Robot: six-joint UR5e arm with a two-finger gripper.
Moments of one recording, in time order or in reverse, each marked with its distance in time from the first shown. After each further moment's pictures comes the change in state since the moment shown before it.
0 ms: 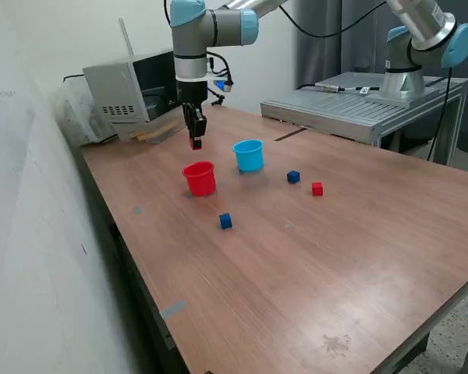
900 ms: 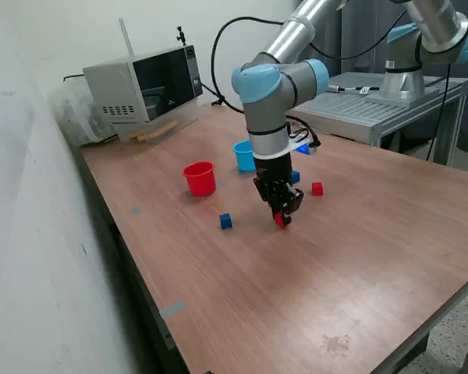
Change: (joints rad) arm 0.290 0.147 0.027 0.000 0.146 0.072
